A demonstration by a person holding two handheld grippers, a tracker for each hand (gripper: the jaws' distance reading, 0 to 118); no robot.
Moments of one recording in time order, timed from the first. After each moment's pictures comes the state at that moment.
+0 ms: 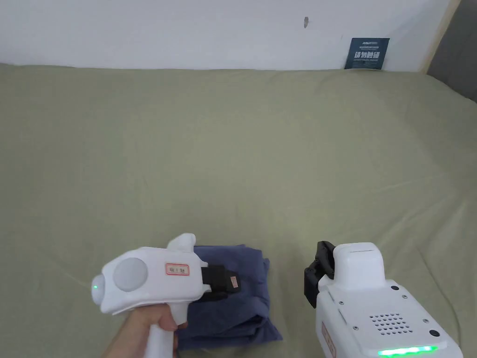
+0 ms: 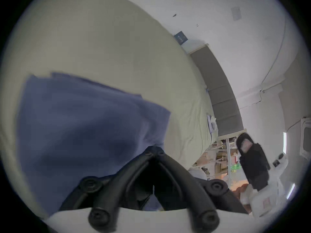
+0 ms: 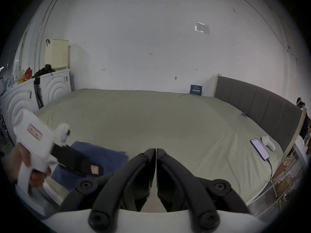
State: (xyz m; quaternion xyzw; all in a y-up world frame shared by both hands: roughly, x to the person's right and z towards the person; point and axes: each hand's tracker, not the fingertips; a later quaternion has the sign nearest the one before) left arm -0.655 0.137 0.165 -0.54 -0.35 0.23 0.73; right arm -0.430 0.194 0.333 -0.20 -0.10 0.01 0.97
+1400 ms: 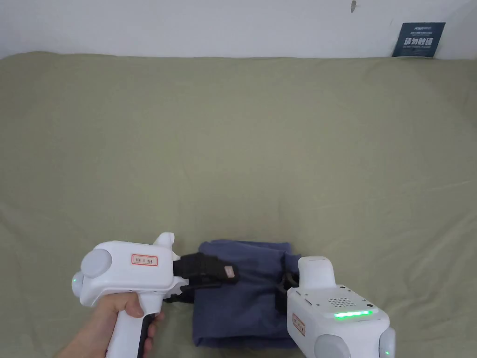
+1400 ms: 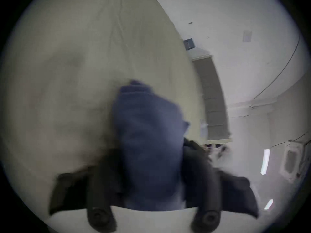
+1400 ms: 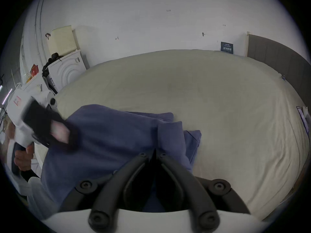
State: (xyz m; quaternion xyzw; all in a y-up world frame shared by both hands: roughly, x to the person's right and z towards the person) left arm -0.747 0.087 0.114 -0.58 -0.35 0.30 0.67; right arm -0.468 0.081 0.242 -0.35 0.01 -0.08 0.93
